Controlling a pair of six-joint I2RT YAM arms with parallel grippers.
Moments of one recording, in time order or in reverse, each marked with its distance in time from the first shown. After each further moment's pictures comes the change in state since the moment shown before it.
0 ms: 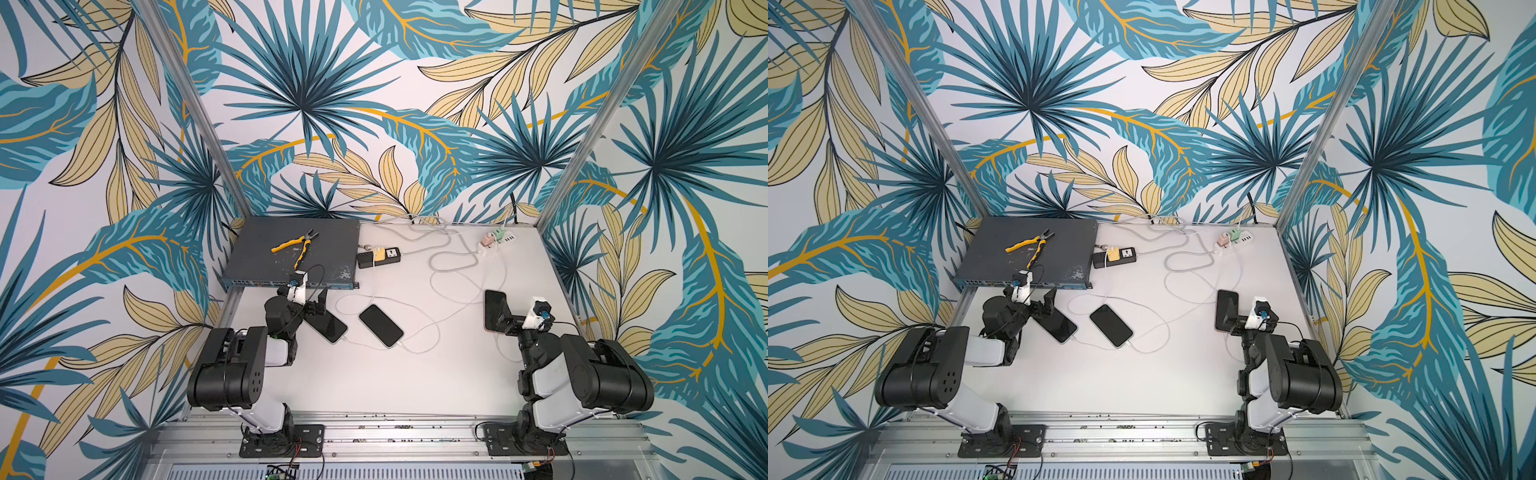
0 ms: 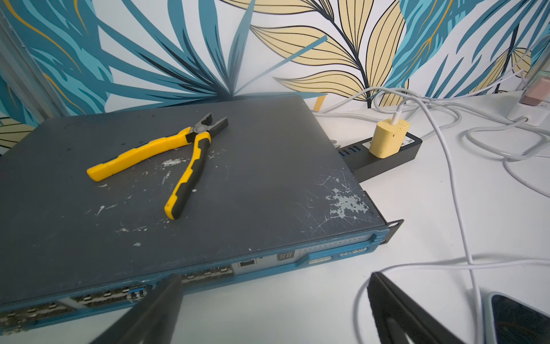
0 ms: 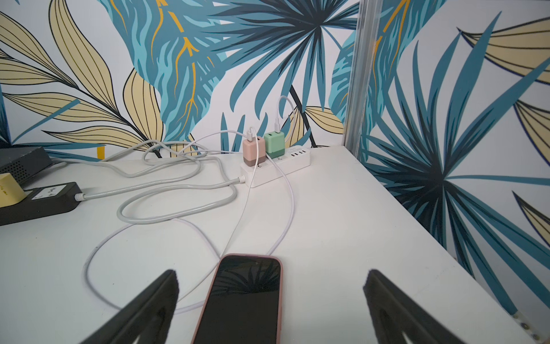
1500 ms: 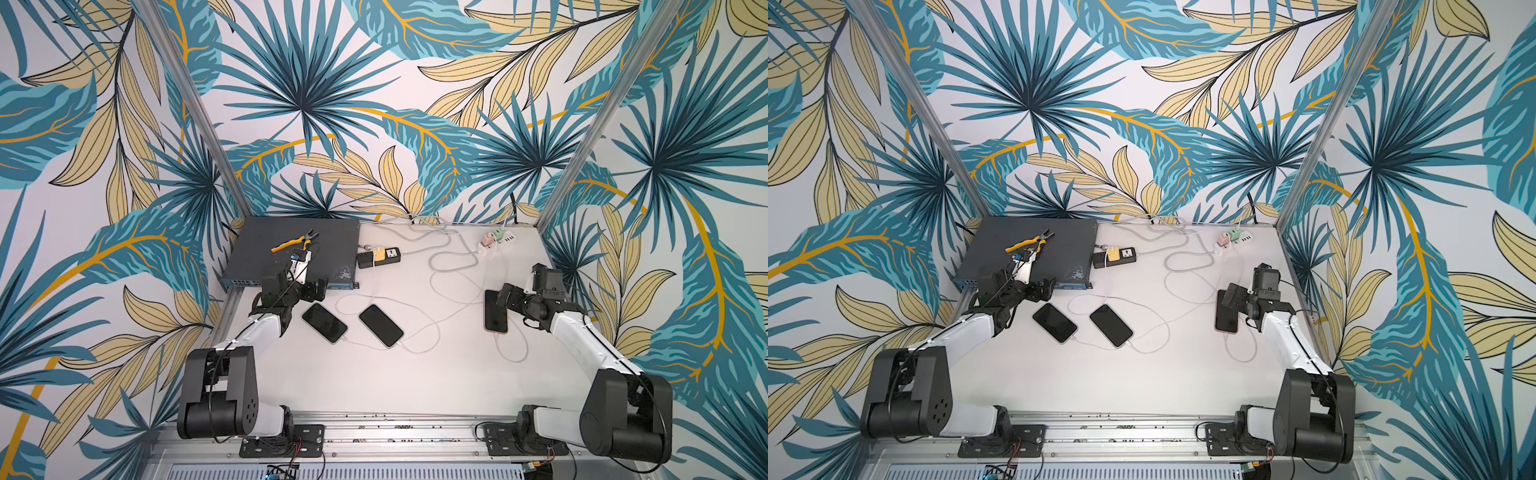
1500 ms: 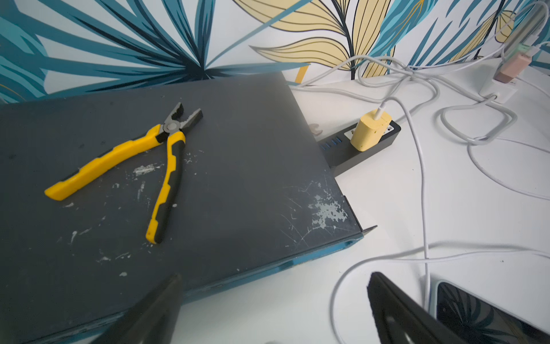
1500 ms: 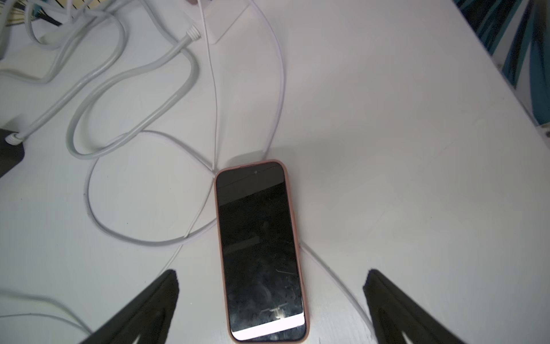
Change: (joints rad) left arm 0.012 -0.163 0.348 -0.781 0.087 0.063; right arm 0.048 -0.243 0.801 -1.943 0.033 0.248
